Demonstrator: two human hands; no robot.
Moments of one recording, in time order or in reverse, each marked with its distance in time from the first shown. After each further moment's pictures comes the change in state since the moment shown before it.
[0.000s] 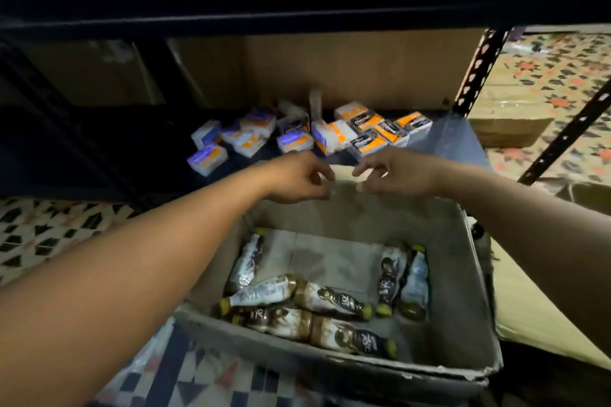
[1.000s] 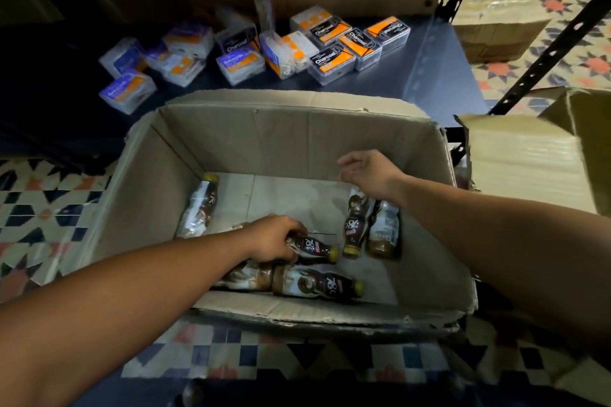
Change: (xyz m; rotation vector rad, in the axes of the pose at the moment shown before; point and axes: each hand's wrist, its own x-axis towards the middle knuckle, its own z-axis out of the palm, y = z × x) left_hand 0.010 -0.061 0.239 -0.064 -0.410 -0.099; right_hand 0.027 0.130 0.152 0.592 0.135 0.408
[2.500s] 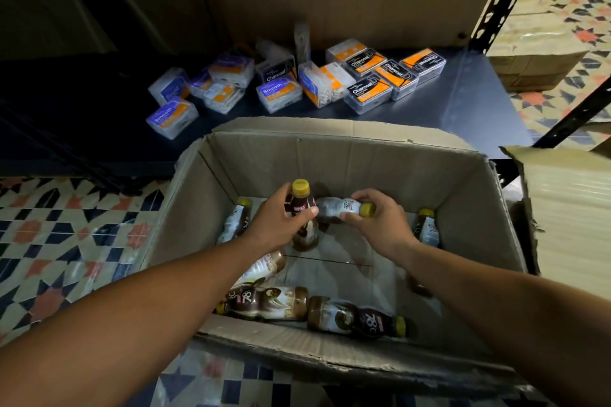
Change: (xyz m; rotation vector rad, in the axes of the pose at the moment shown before) left_hand -0.008 -0.035 -0.045 -0.655 0.630 -0.002; right_hand -0.009 0.004 0.071 0.107 0.221 -0.138
